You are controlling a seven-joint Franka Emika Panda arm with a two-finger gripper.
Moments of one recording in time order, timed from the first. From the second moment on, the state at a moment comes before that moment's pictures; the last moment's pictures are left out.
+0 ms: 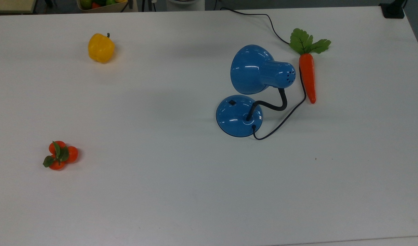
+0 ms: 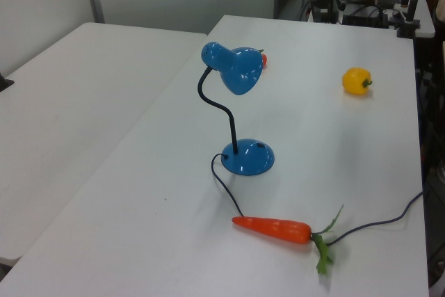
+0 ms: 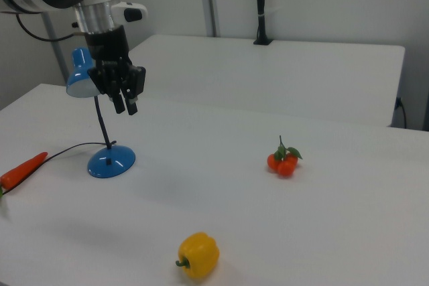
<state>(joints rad) 0.08 0.04 -0.07 -1.55 -0.11 1.51 -0.04</state>
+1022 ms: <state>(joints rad) 0.14 0.04 -0.06 -1.72 -0.07 1.72 -0.14</state>
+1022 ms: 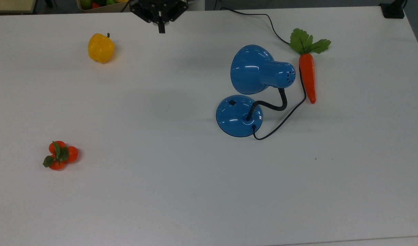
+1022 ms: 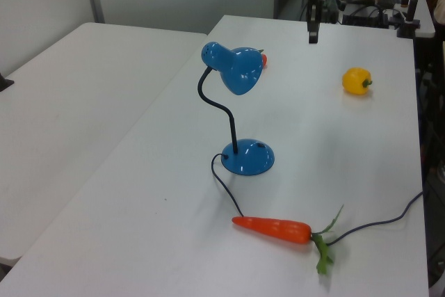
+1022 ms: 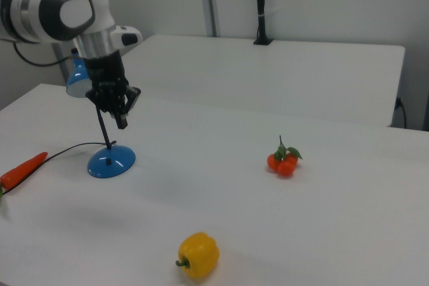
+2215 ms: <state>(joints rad) 0.30 0.09 -0.06 -2.10 -0.07 2.37 -0.24</state>
